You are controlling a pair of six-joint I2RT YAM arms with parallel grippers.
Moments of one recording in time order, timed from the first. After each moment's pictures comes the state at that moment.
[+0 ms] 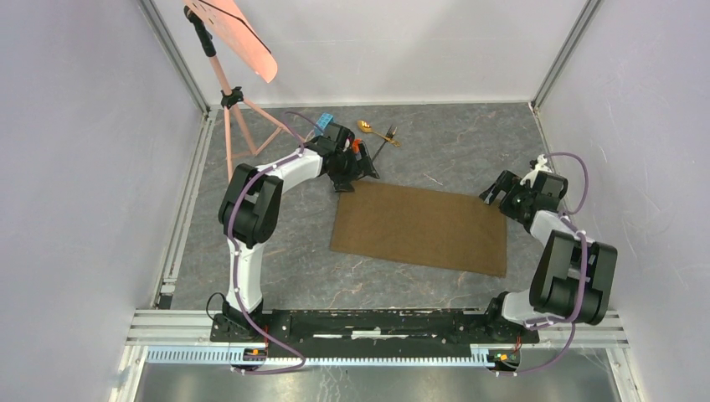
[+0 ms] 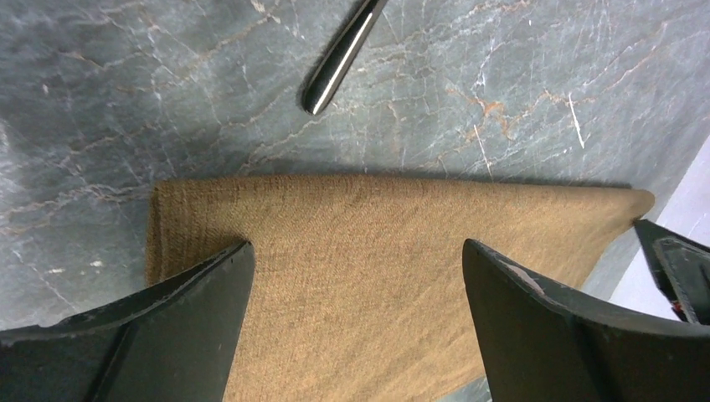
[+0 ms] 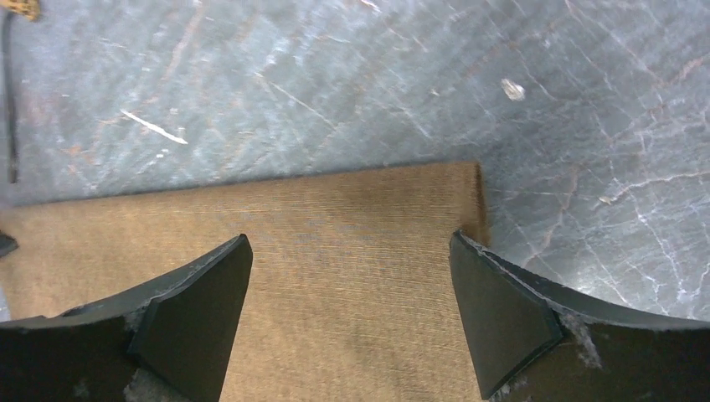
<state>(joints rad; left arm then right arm) -0.46 2.10 1.50 -0.35 0.26 -0.78 -0.35 1.45 0.62 0.04 -0.36 0.28</state>
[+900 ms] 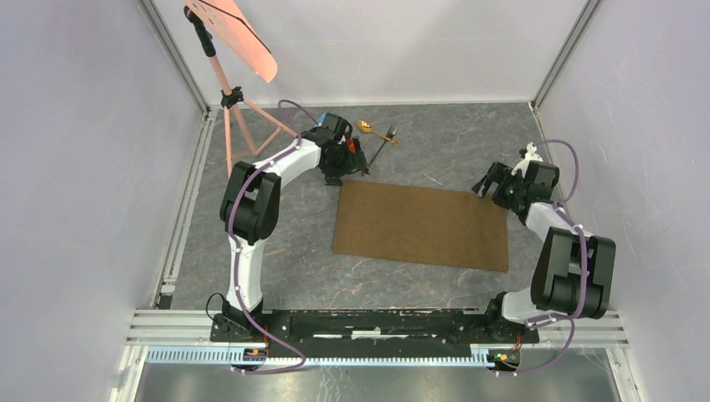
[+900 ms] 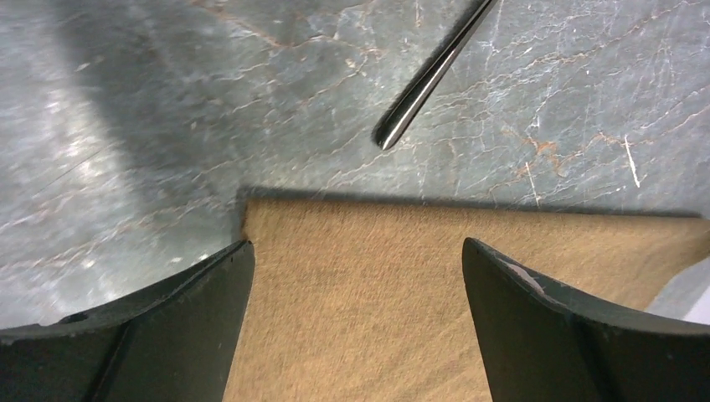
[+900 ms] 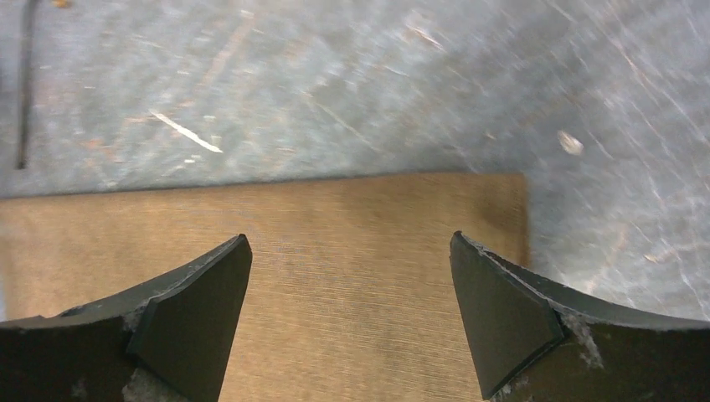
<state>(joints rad) -0.44 2.14 1.64 -0.52 0.15 -0.71 -0.28 1.47 0.68 0.03 -0.34 0.25</state>
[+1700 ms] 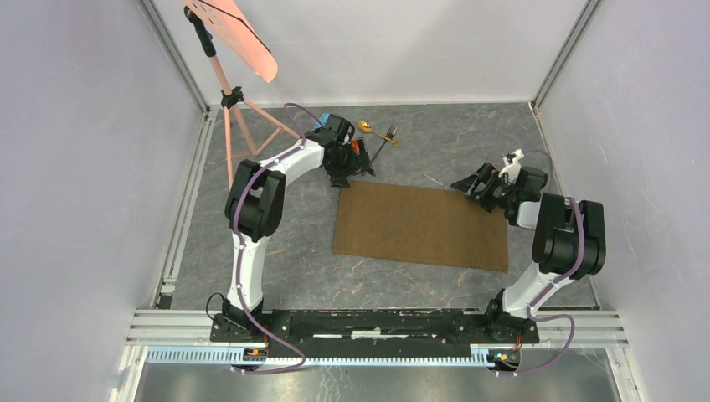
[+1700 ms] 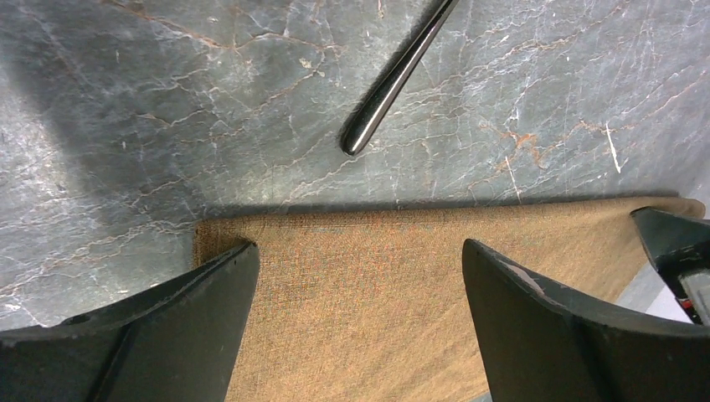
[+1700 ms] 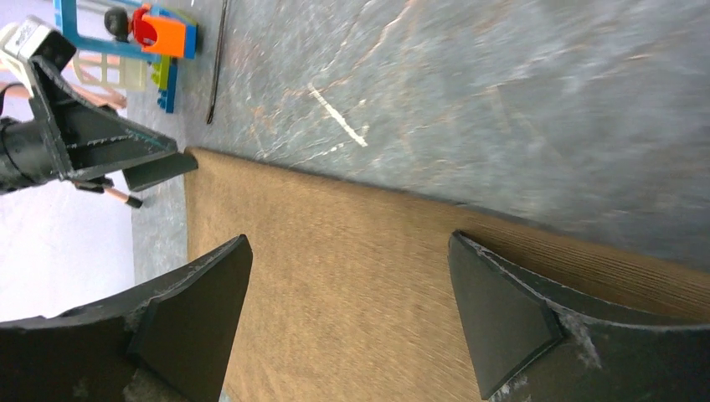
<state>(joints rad) -0.44 2.19 1.67 -0.53 0.21 -0.71 -0.22 1.72 0.64 0.44 -0.73 0.52</state>
